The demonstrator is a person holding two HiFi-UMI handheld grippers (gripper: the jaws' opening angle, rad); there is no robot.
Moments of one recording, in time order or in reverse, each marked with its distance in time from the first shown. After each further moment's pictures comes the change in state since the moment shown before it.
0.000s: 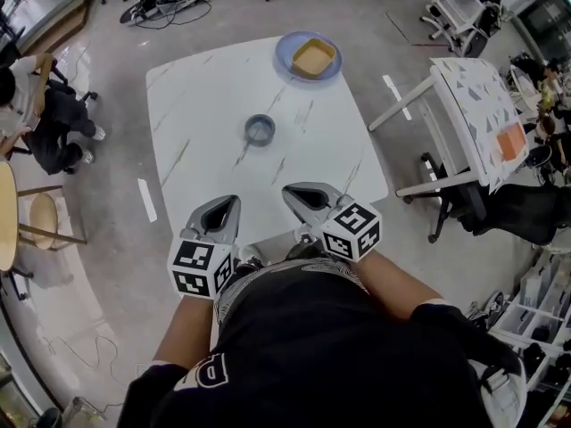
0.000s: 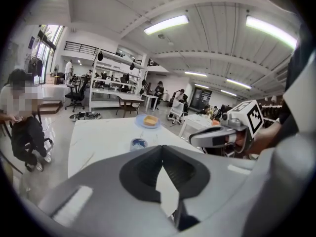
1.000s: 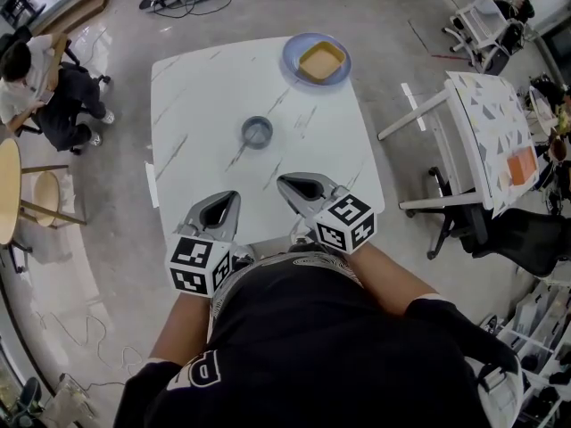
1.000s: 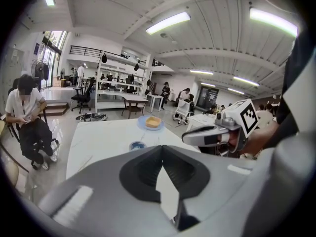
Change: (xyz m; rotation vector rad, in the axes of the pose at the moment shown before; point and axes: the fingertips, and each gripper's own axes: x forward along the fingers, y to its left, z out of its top) left arm 0.027 -0.020 0.018 -0.002 0.002 0.087; right arm 0.005 -0.041 0.016 -0.024 -0.007 0.090
